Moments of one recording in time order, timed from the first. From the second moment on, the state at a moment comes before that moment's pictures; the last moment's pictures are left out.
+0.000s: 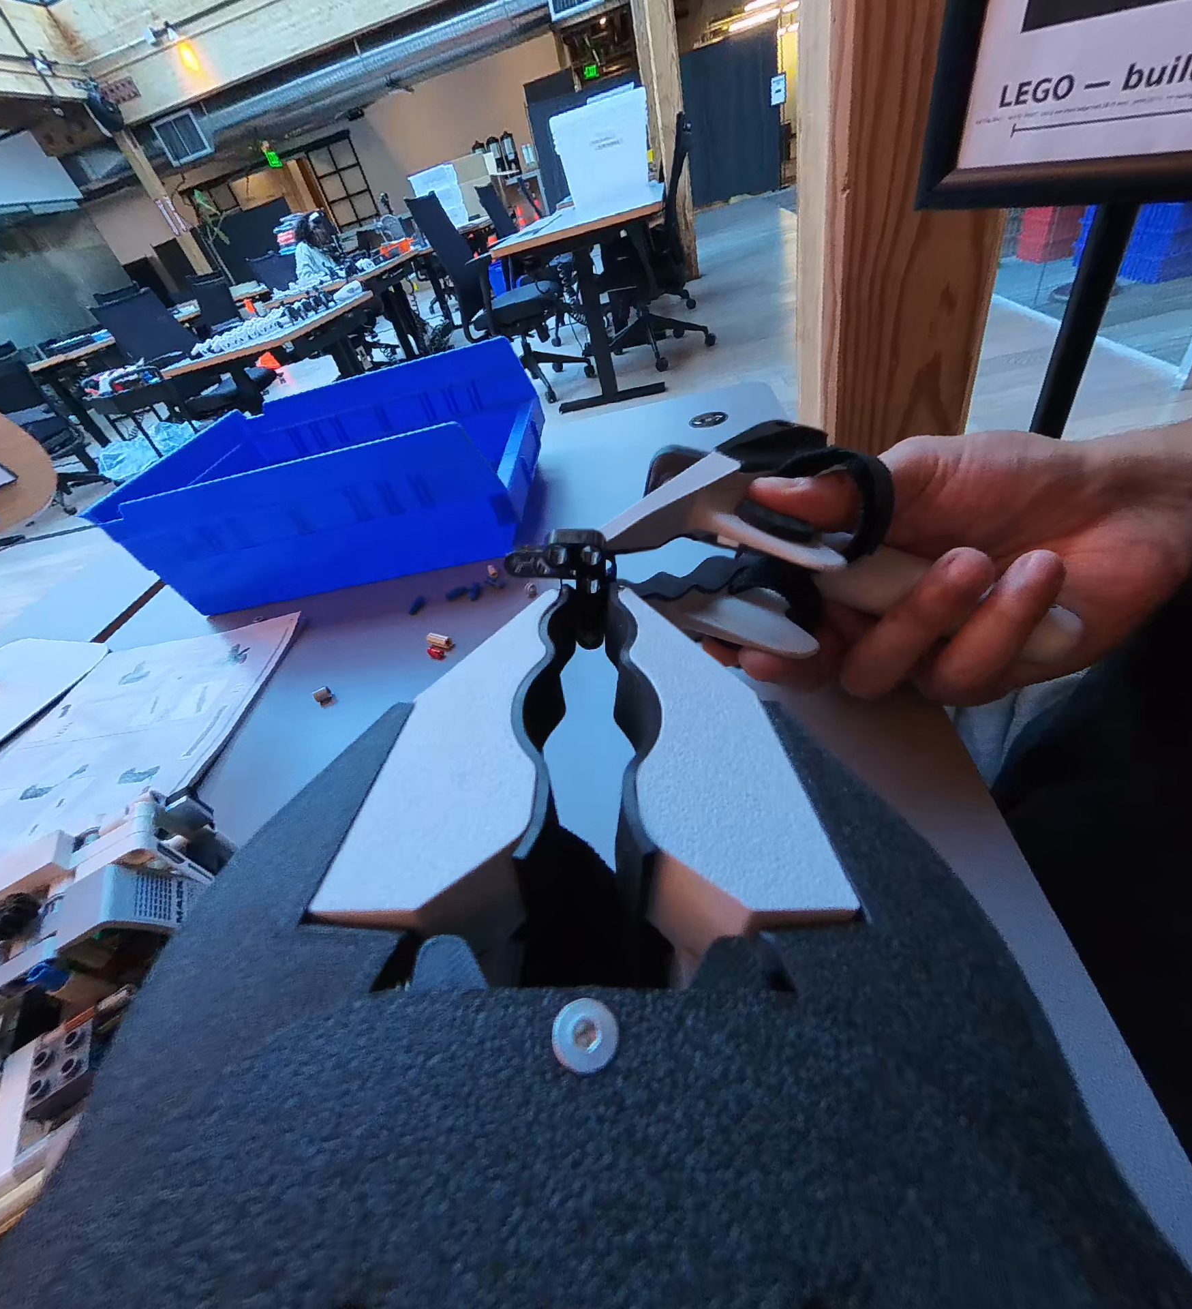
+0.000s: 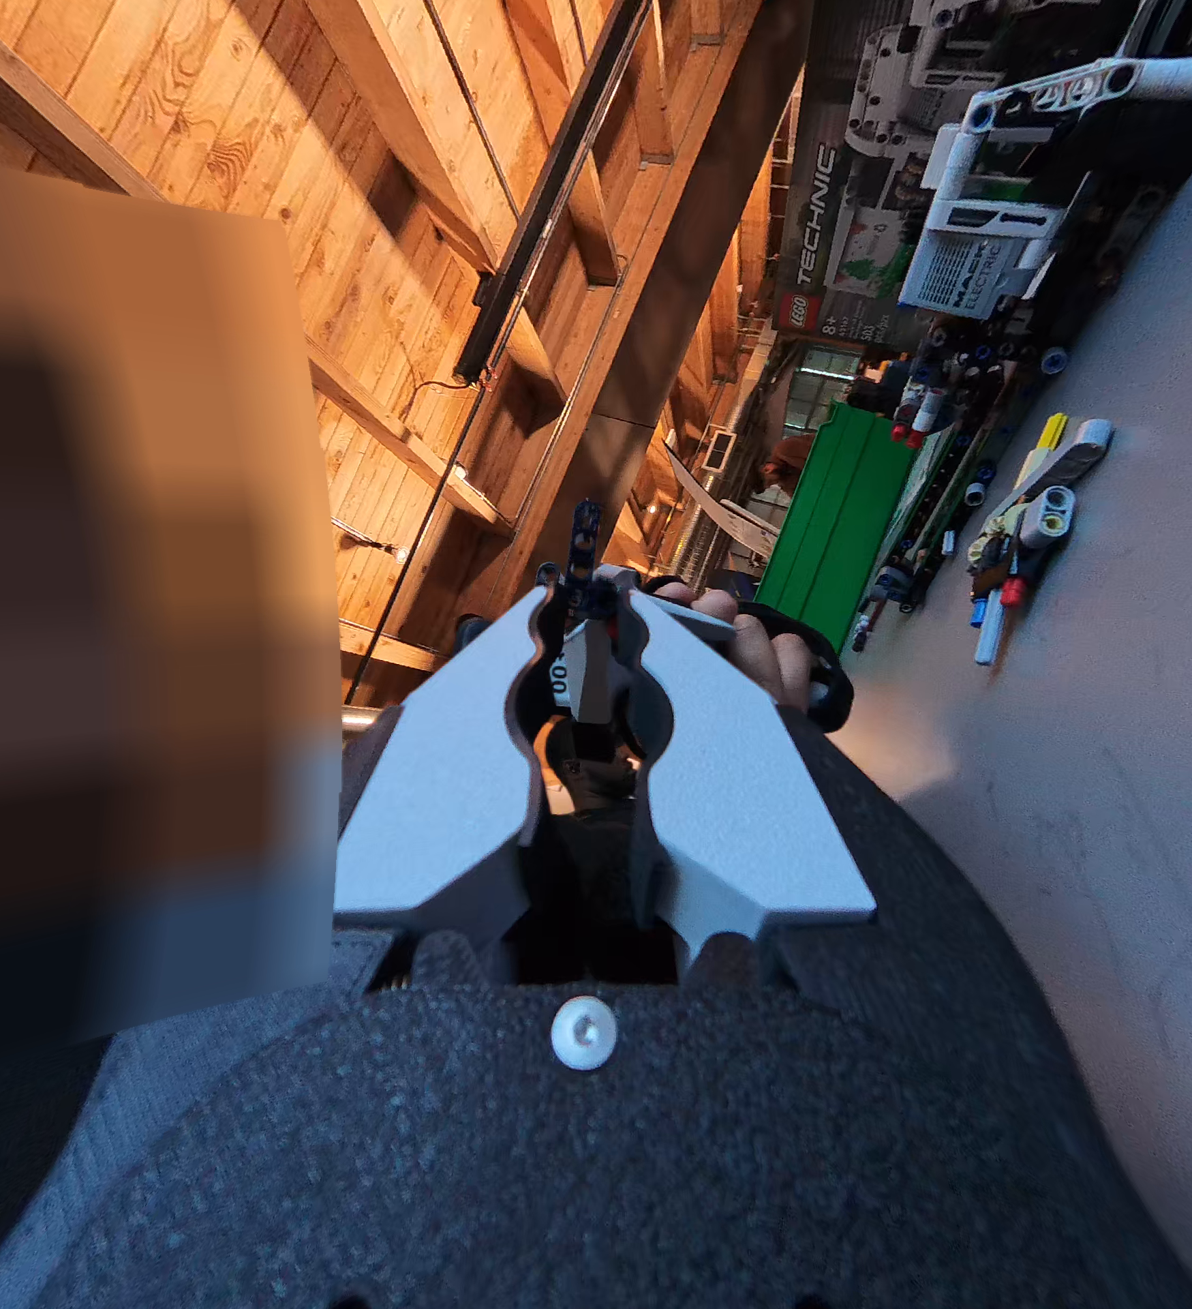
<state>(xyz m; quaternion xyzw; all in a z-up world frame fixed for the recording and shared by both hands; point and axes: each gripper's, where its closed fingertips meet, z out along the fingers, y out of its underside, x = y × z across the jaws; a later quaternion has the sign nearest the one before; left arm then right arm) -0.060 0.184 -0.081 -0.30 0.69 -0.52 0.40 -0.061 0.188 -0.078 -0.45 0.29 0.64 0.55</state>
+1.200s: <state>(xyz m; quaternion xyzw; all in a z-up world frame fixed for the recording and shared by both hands) -0.053 0.183 -0.069 -0.42 0.53 -0.72 0.14 -0.053 0.191 -0.063 -0.46 0.23 0.57 0.64</state>
